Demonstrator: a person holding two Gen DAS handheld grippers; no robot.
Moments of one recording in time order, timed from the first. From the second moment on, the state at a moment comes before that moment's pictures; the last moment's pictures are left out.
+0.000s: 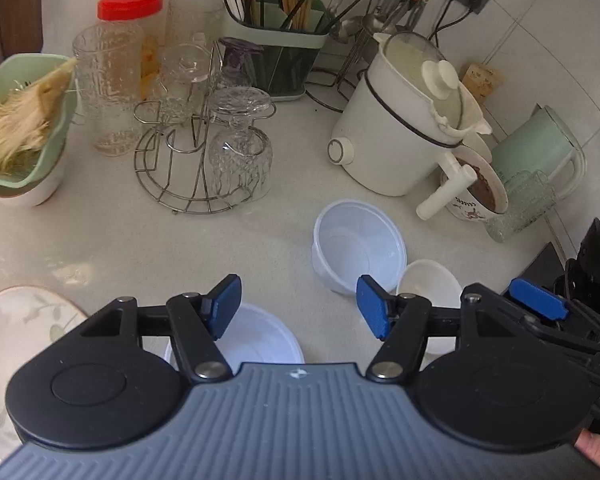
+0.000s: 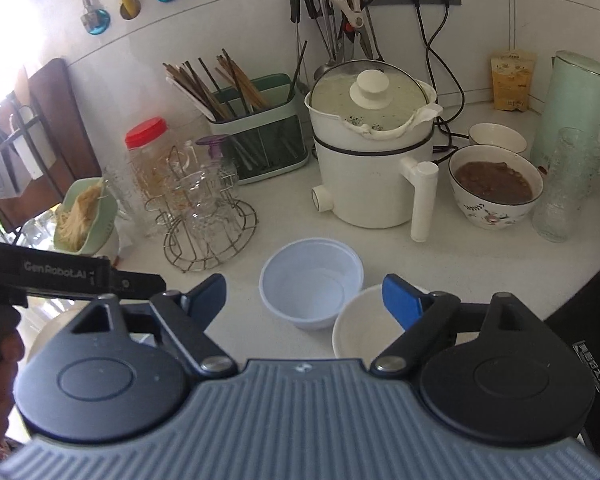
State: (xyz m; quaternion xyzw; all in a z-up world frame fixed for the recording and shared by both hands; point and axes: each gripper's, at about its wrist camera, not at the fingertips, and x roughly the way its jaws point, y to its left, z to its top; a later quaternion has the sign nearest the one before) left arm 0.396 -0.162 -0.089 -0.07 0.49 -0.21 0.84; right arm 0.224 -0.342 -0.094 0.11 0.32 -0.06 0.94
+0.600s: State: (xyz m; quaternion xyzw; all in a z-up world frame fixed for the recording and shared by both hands) left arm 0.477 -0.183 -0.132 -0.08 0.52 -0.25 0.81; right arm 0.299 -0.368 -0.123 0.14 0.36 -0.07 0.92
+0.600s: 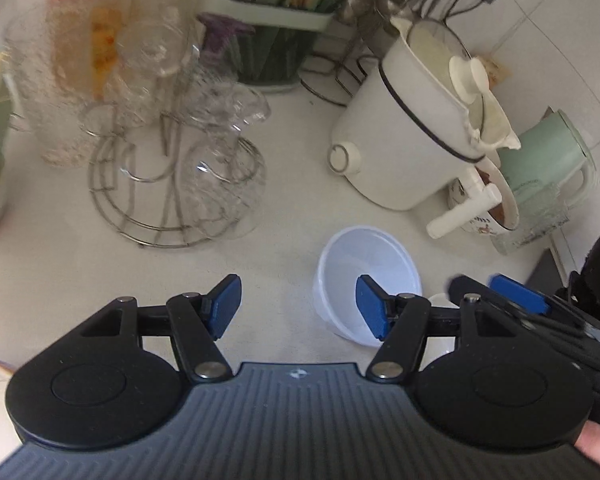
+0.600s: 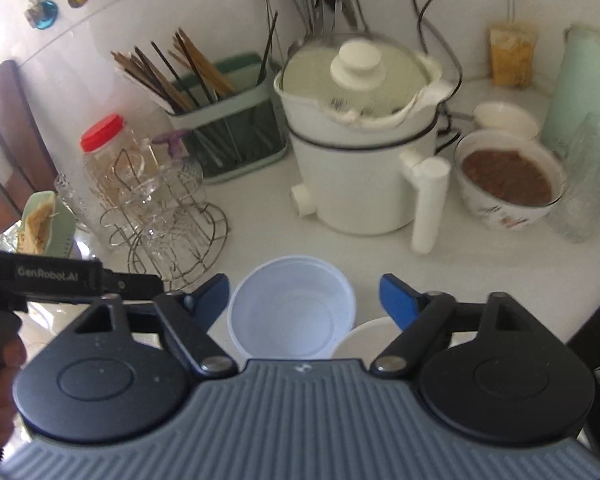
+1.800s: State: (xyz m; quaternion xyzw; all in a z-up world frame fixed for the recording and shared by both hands) left arm 0.536 -0.247 -0.185 -0.08 0.59 -0.29 0.75; right arm 0.363 -0.389 -0.197 0.16 0.47 -0.10 0.86
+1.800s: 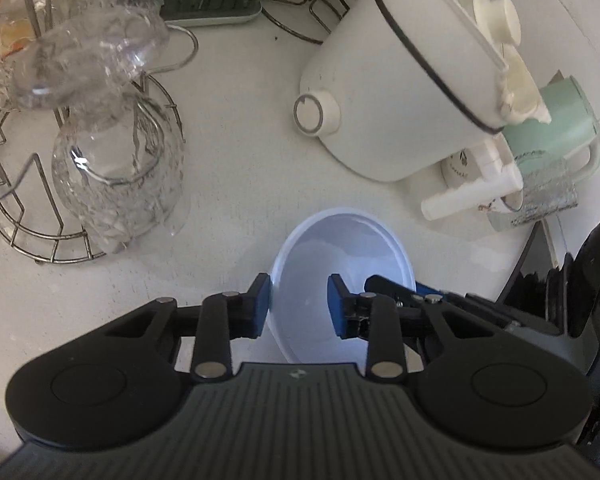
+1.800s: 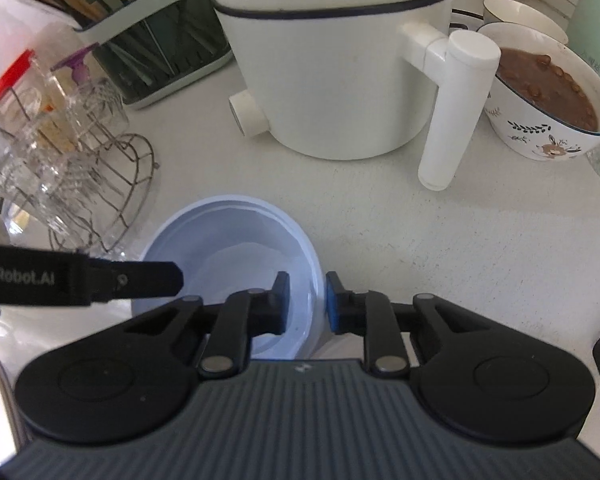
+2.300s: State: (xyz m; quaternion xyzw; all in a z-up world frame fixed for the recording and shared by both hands) left arm 0.519 -0.227 -0.119 -0.08 0.56 -0.29 0.78; right arm 0.343 -0.382 -0.136 0.19 0.42 -0.07 0.88
